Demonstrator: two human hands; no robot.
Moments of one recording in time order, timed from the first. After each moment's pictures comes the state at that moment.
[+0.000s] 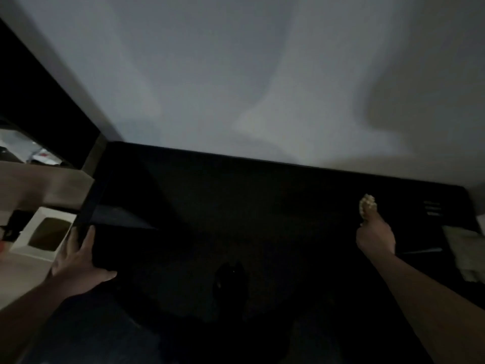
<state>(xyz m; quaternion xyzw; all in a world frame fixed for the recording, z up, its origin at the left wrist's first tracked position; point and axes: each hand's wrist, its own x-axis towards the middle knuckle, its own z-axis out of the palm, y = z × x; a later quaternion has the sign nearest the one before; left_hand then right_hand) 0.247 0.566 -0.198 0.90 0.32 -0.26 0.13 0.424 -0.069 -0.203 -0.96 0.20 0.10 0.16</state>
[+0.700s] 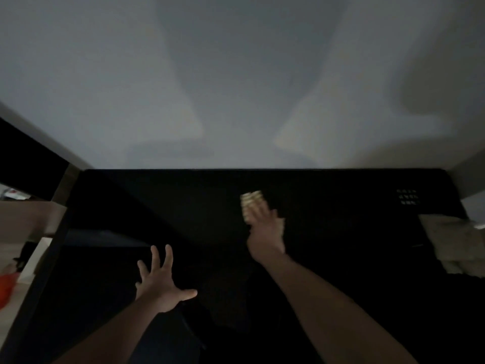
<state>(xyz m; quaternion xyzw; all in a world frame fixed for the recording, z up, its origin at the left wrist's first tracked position) 0.292 0.307 -0.205 0.90 0.23 -0.33 0.14 0.424 0.054 -0.264 -0.97 -0.13 0.13 0.18</state>
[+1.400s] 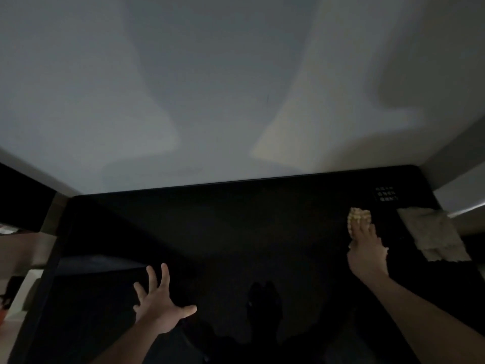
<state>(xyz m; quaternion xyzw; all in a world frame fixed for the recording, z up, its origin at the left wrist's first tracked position) 0.291 0.306 -0.203 0.91 0.23 -0.33 0.14 0.386 -0.199 -0.270 -0.98 0.15 0.07 0.13</state>
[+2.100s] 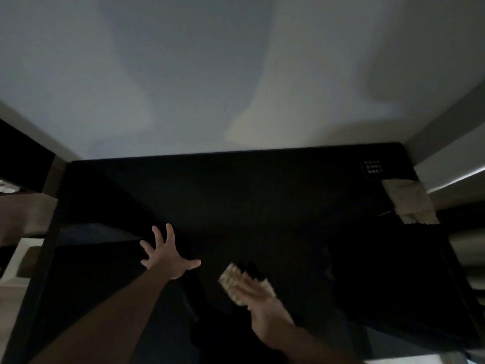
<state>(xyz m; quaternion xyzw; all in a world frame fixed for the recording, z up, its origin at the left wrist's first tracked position) 0.292 0.306 -0.194 0.90 0.23 -0.35 0.13 0.180 0.030 -0.234 -0.89 -0.25 0.20 0.32</state>
